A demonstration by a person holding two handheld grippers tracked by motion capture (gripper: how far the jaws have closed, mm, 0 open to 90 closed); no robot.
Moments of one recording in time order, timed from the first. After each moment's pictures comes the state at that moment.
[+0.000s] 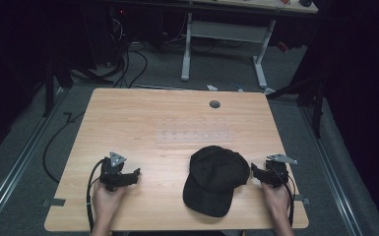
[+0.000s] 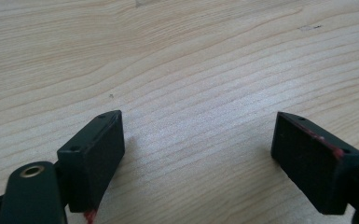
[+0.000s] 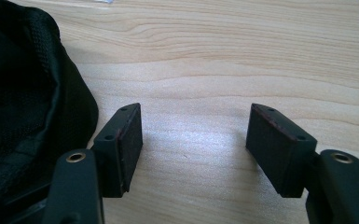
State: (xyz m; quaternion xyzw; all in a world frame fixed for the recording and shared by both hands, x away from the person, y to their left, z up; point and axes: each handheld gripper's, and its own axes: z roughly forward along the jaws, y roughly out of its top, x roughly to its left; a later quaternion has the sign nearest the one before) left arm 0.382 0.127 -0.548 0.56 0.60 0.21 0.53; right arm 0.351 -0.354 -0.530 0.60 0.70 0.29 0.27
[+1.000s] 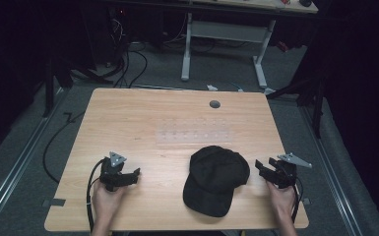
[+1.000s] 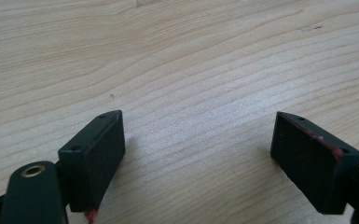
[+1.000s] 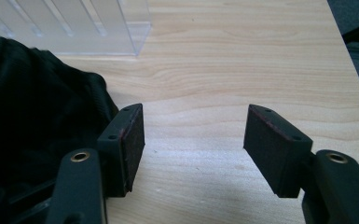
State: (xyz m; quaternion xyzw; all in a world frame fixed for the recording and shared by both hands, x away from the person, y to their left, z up) left arm 0.382 0.127 -0.548 0.56 0.60 0.21 0.53; right arm 0.333 -0.363 -0.501 0.60 0.66 0.37 0.26
